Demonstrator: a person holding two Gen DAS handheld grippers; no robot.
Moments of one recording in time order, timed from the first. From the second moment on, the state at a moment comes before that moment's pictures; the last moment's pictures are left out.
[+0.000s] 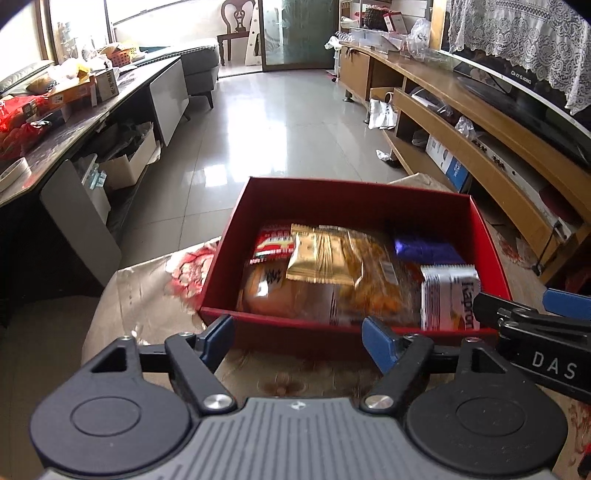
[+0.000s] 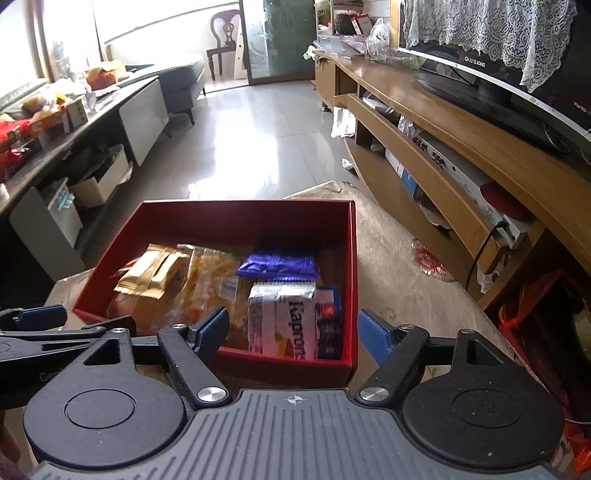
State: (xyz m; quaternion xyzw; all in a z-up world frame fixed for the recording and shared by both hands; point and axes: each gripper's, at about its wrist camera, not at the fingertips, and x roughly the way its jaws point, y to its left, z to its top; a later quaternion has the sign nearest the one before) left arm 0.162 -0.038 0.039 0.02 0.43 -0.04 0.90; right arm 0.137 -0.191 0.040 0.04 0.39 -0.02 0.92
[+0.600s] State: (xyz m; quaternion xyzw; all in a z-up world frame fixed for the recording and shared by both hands) left arm 0.101 -0.030 0.034 0.01 0.43 -0.05 0.90; right arm 0.075 -0.185 0.042 0.03 0.38 -0.02 0.93
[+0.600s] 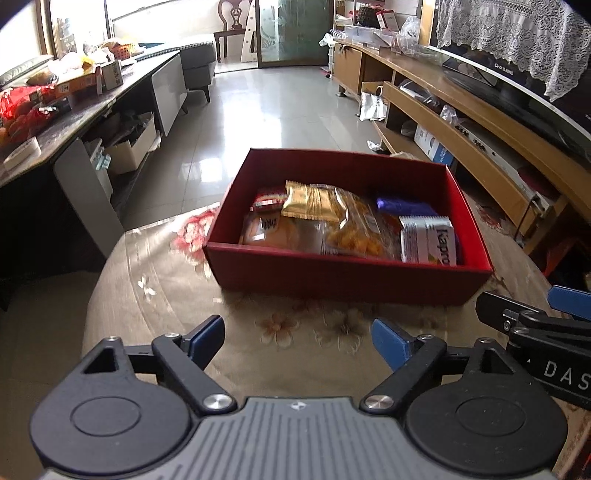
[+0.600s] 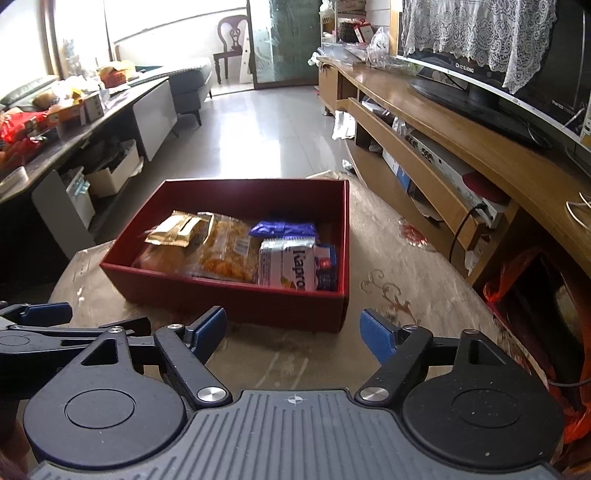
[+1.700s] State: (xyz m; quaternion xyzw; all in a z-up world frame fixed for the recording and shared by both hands) left arm 0.009 -0.030 -0.021 0.05 0.50 -0.07 0.86; right arm -0.016 -0.172 -0.005 0.00 0.46 -0.03 0.89
